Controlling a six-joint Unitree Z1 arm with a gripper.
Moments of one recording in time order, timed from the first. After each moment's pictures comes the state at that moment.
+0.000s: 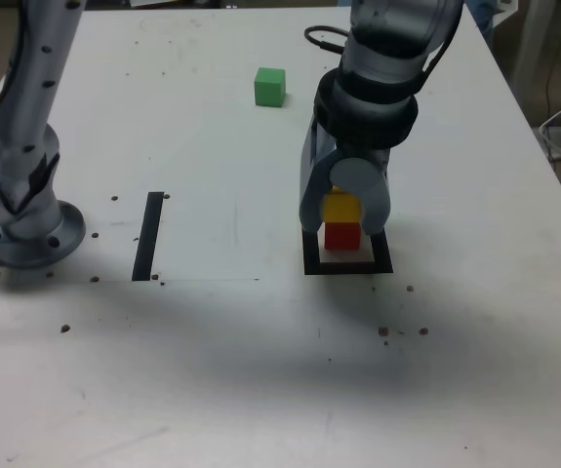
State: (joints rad) arm -0.17 2.10 -1.70 1.38 0.09 -0.13
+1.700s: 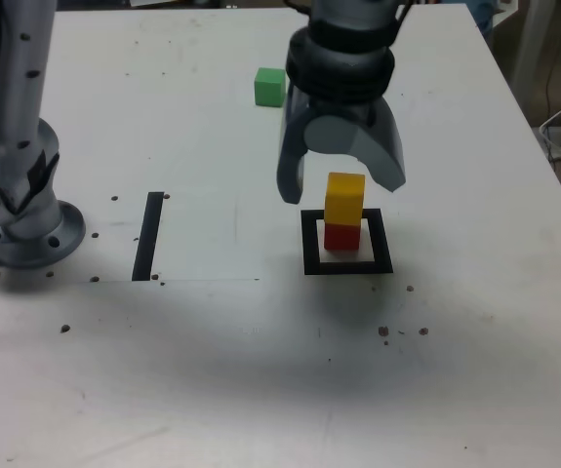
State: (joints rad) arm -0.16 1.99 -1.69 1.44 0.06 -0.11
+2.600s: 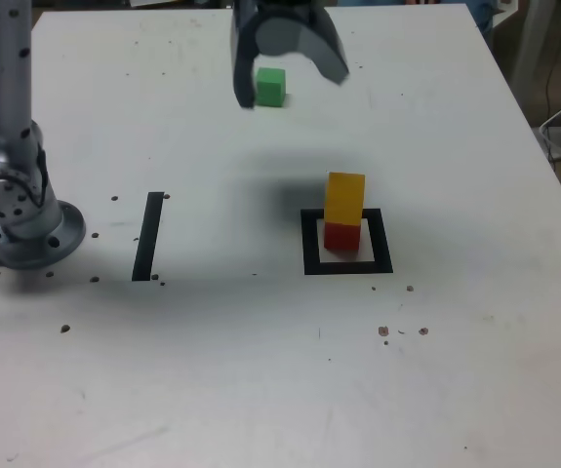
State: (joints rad) arm 0.27 1.86 -1.59 1.45 0.16 0.15
